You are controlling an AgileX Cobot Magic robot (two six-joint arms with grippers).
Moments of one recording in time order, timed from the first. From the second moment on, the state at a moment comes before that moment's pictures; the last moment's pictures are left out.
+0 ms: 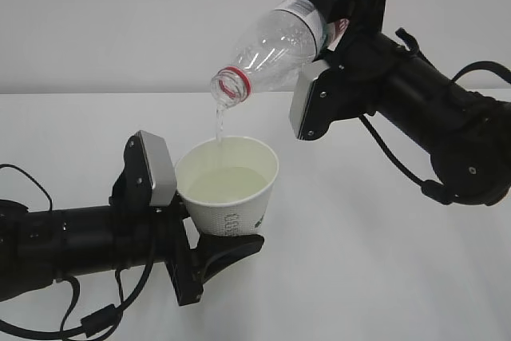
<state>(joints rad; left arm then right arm) -0.47 1.96 -0.57 0.76 -1.11 -0.16 0.42 1.82 -0.82 -0.20 -1.11 -1.46</state>
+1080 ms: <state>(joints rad) -0.47 1.96 -0.57 0.73 -1.11 -0.16 0.42 1.82 -0.82 -0.18 -1.11 -1.41</state>
